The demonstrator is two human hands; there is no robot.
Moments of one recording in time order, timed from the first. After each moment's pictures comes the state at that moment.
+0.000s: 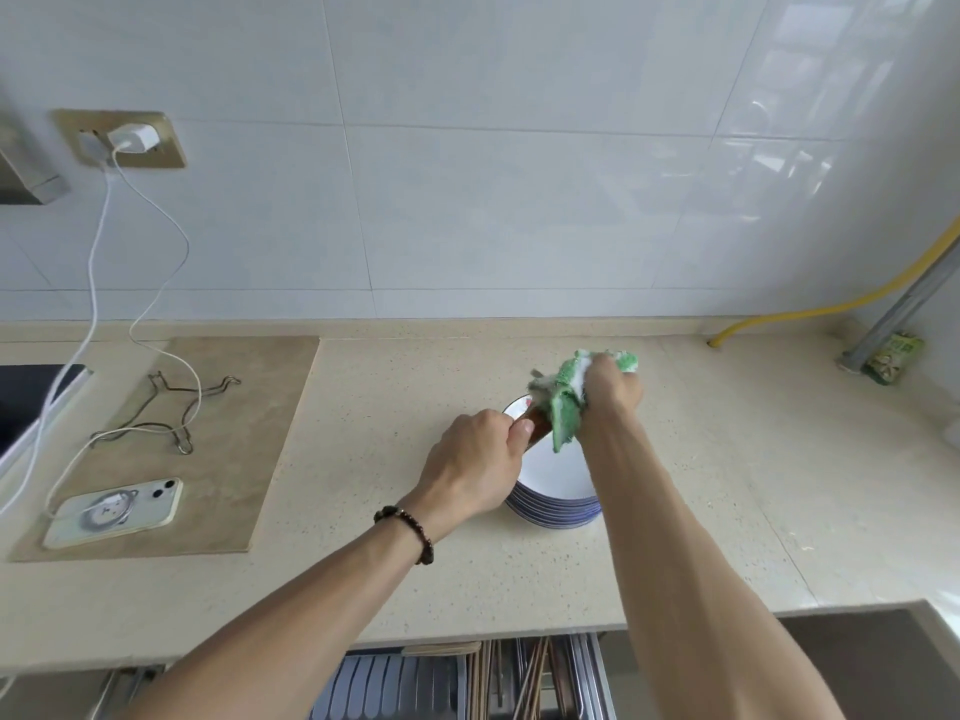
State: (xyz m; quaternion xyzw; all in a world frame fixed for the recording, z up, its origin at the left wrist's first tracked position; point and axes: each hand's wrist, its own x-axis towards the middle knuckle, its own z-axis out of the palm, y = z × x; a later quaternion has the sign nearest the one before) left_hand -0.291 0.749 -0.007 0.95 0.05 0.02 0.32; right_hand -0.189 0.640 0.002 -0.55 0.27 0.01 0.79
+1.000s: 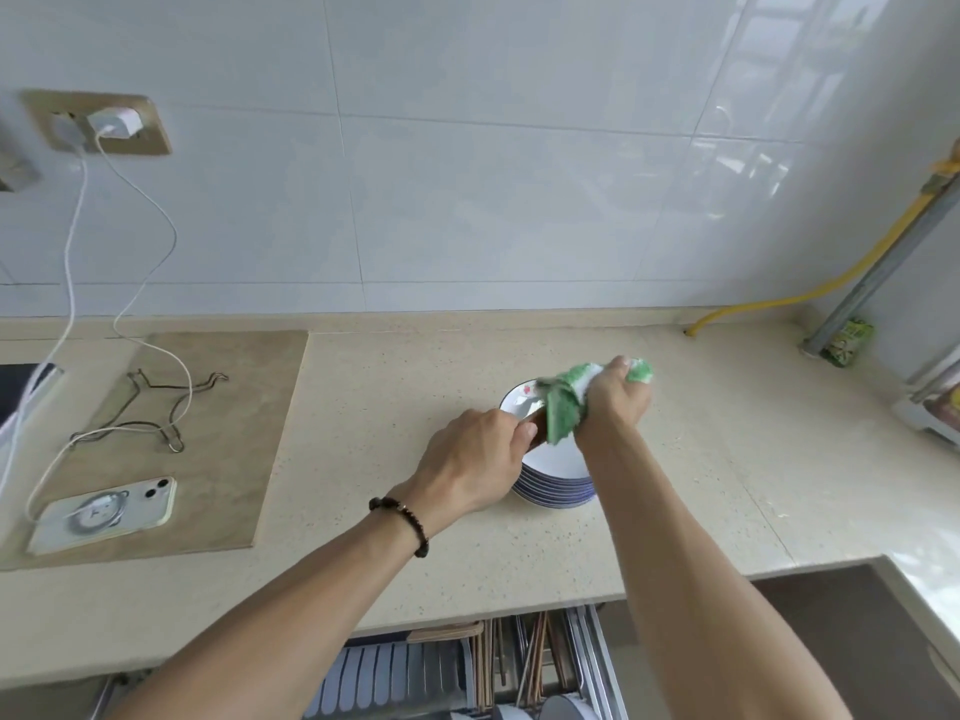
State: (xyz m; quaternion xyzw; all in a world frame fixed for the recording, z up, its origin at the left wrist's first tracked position) left_hand -0.317 0.775 -0.007 0.96 -0.04 0.00 0.28; right_hand -0.217 0.652 -0.013 -0.57 0.31 -0.09 0.76
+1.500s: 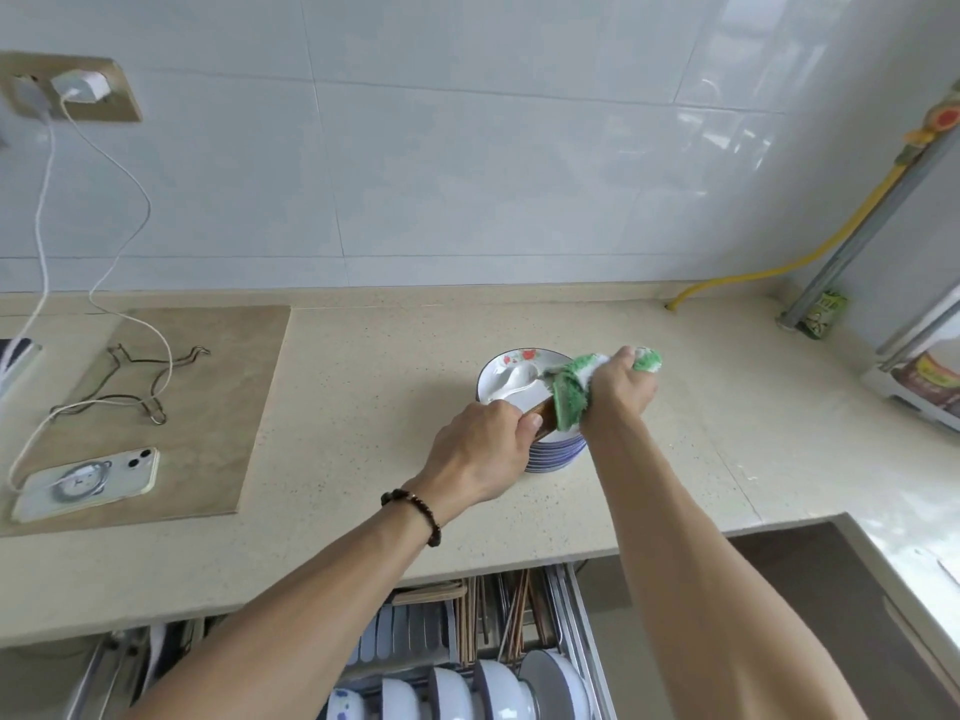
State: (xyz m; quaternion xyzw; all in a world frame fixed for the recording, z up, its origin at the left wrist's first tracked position) left_hand -0.335 0.737 -0.023 0.95 -0.04 -0.01 0.30; right_hand -0.230 0.616 -0.030 -0.60 0.32 -0.10 0.72
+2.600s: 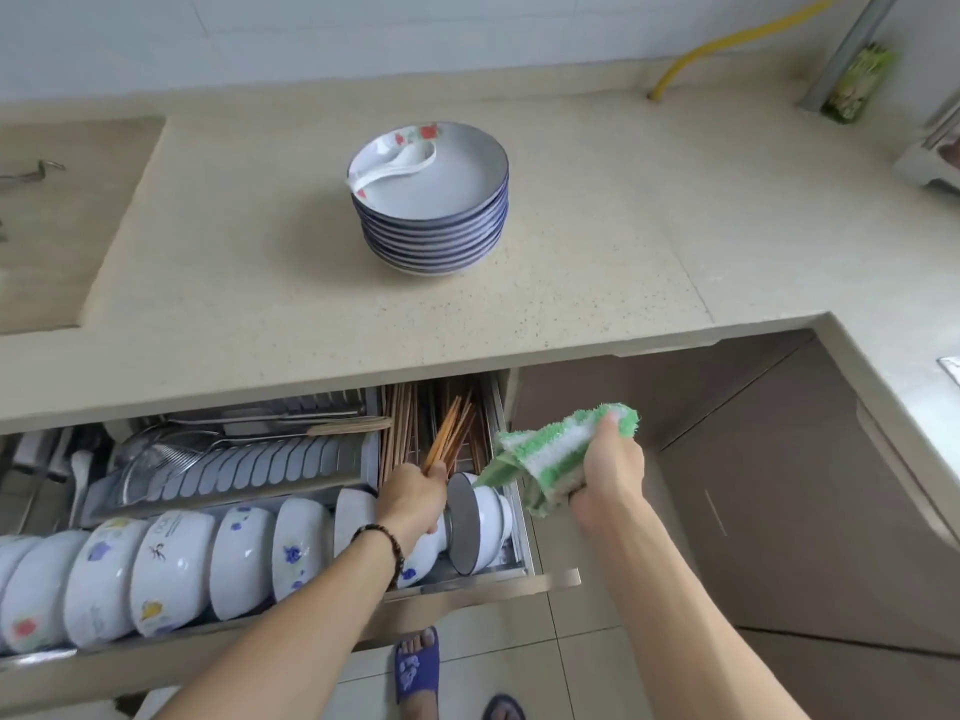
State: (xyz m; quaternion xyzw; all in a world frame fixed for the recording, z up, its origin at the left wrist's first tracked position) left_hand -0.447 0.589 -0.307 0.79 0.39 -0.19 0.43; right_hand -0.397 0.415 -0.251 -0.59 0.42 0.14 0.68
